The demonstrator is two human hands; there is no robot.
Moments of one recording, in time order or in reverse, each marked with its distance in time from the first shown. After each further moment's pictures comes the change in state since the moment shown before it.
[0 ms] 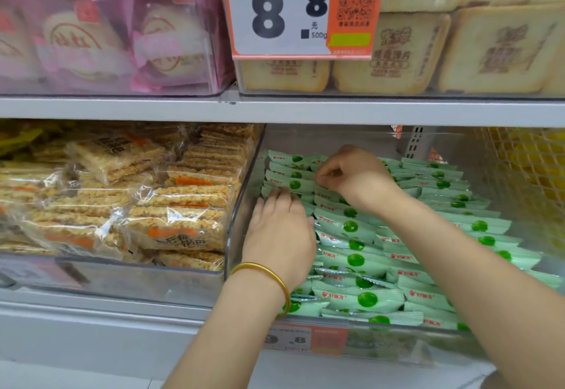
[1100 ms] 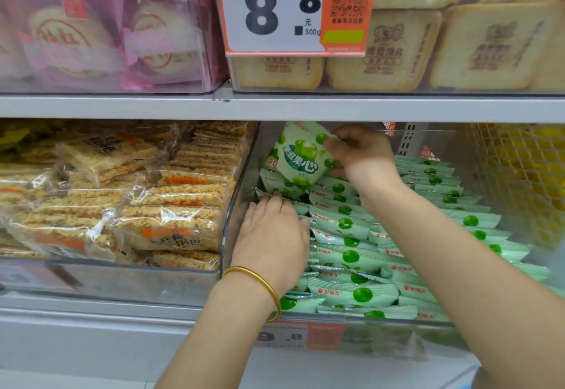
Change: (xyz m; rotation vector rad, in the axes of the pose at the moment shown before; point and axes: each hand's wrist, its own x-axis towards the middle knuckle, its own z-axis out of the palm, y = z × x) left_hand -0.008 -0.003 -0.004 -0.056 -0.033 -0.024; right_hand -0.001 -0.004 0.006 0.947 0.403 0.185
